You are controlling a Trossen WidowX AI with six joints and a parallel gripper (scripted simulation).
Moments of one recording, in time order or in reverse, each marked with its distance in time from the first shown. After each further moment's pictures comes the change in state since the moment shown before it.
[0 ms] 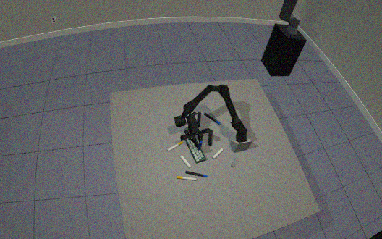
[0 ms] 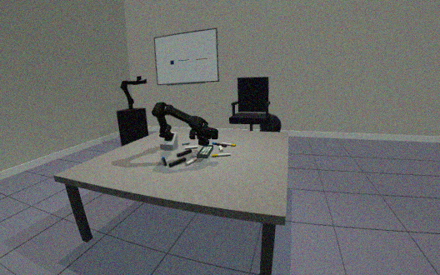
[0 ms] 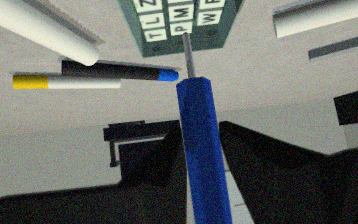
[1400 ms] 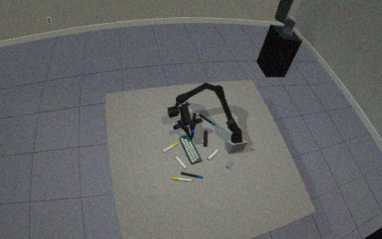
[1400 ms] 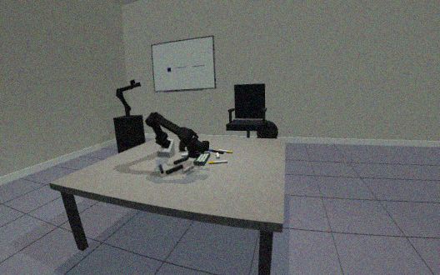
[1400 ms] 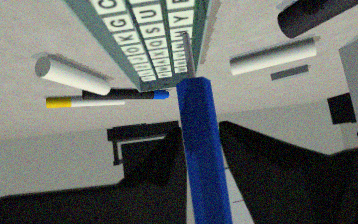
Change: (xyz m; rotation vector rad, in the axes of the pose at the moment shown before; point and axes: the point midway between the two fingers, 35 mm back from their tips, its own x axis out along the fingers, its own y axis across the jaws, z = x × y) arm -0.075 -0.021 0.049 0.009 0.002 0.007
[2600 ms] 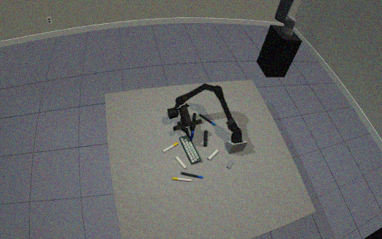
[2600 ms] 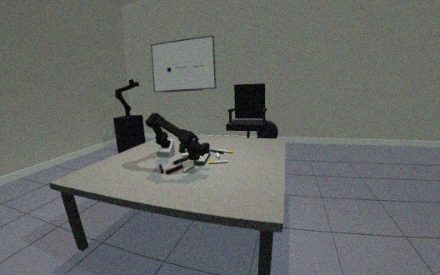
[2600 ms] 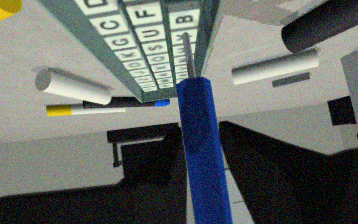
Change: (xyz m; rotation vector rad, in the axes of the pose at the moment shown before) arm 0.006 0.000 0.011 0.000 0.001 -0.002
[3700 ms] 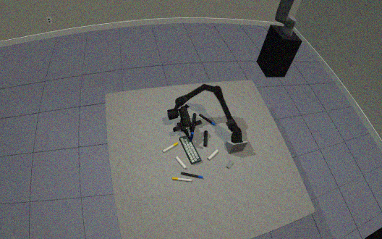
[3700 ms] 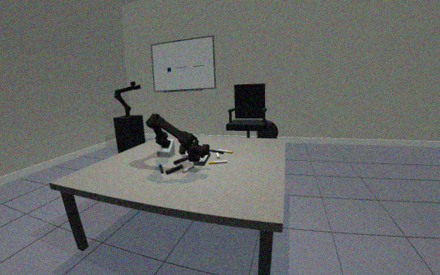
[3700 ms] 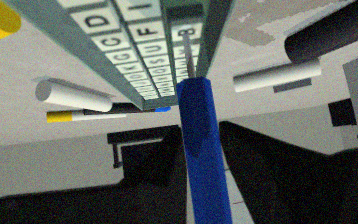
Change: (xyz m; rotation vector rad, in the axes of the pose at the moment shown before) arm 0.005 0.000 0.009 0.000 0.001 0.000
